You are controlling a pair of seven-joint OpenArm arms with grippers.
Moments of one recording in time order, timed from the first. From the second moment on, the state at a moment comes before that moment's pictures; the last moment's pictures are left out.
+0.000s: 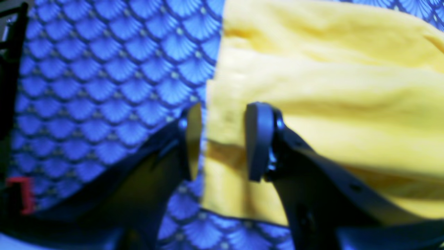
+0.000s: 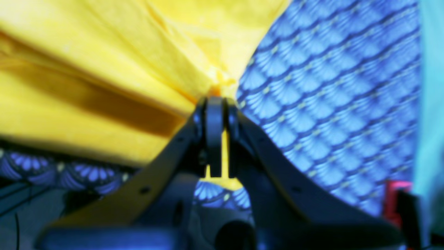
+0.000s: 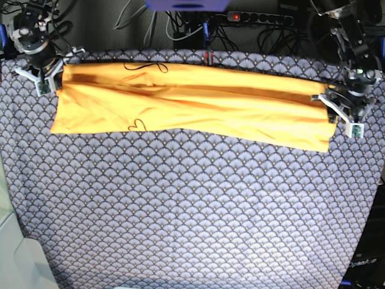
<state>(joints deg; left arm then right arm) 10.8 -10.1 -32.8 93.8 -3.0 -28.1 37.6 -27.8 3.1 35.5 103.2 -9.8 40.2 -22.1</state>
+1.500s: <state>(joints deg) 10.9 -10.8 -32.8 93.8 -3.0 -28.1 37.6 -23.8 1.6 40.0 100.3 -10.0 40.3 -30.4</state>
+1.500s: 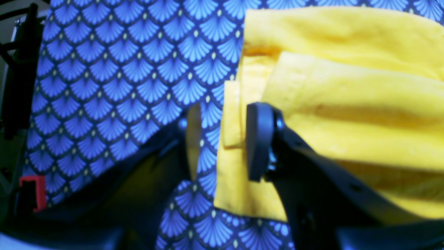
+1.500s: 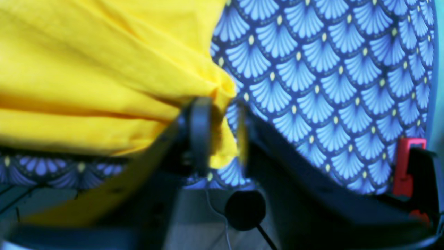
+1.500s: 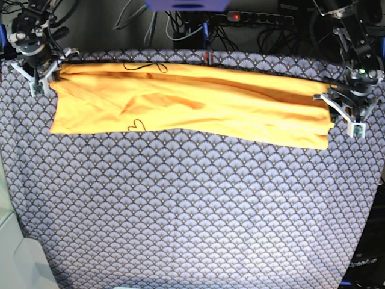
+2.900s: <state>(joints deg) 4.9 -10.2 -42.9 88.8 -2.7 -33.4 37.5 -19.2 1.7 38.3 97.9 -7.9 40.1 -30.4</state>
